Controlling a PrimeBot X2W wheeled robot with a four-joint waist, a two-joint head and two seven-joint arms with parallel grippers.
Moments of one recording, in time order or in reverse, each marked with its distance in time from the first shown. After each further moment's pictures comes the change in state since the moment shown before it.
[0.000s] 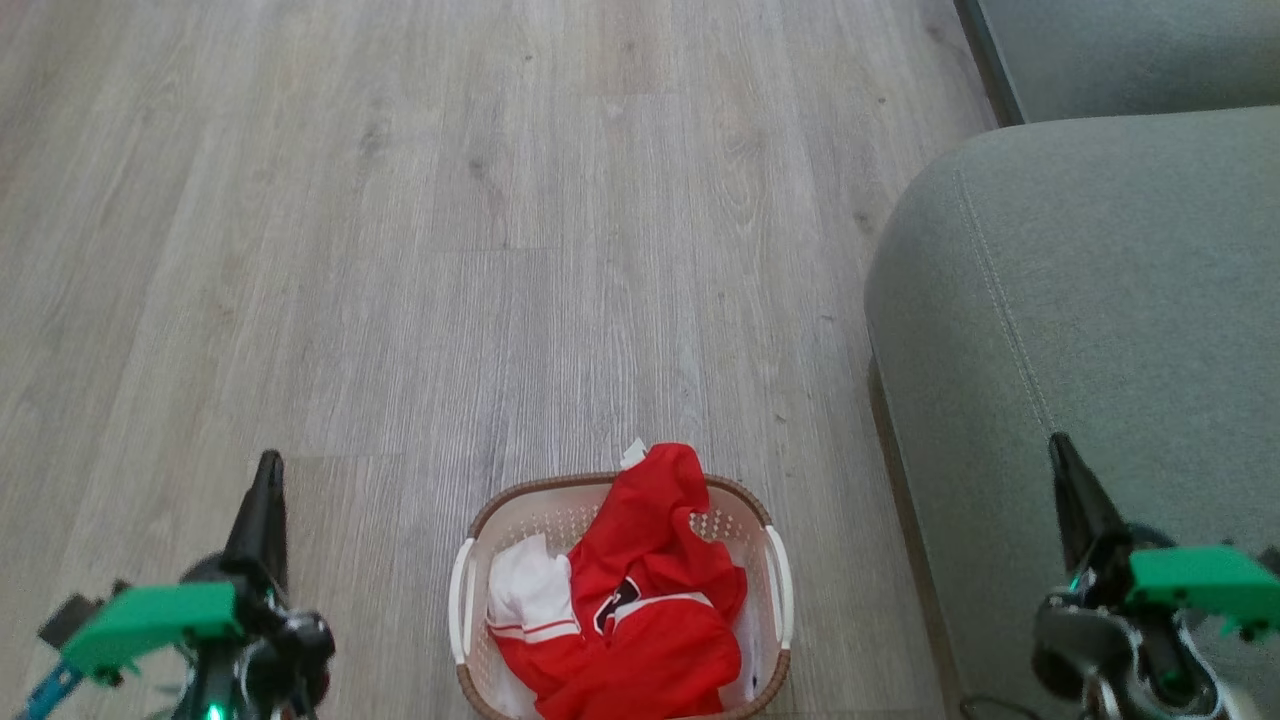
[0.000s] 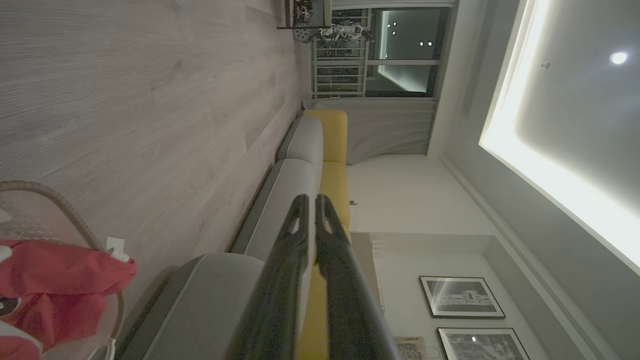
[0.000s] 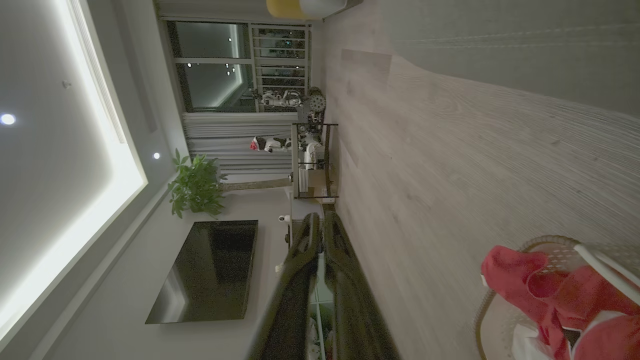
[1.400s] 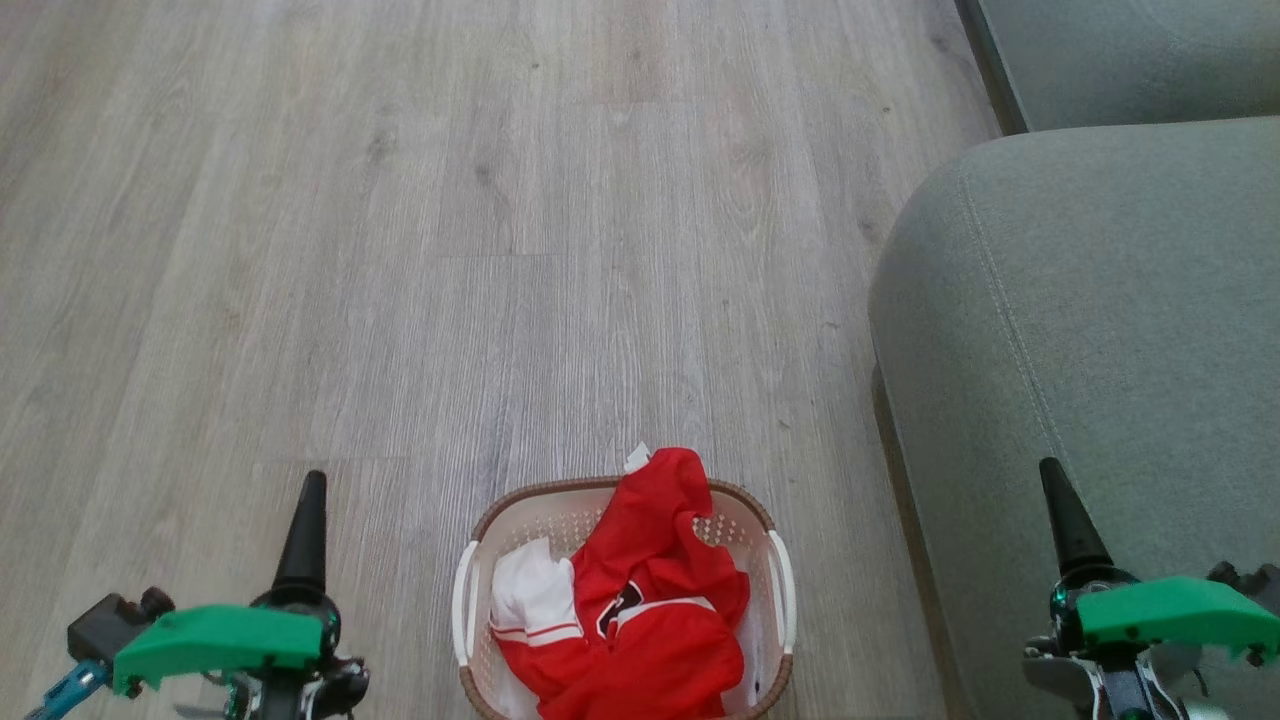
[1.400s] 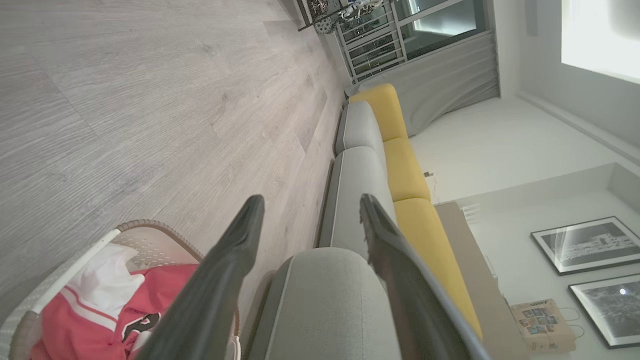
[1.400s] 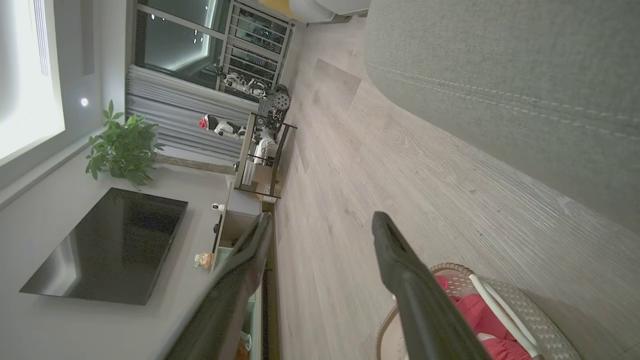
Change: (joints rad) left arm 0.077 -0.012 -0.071 -0.055 0.382 0.051 -0.099; right arm 0.066 0.008 0.030 -0.009 -0.333 -0.001 -0.102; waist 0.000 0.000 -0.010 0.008
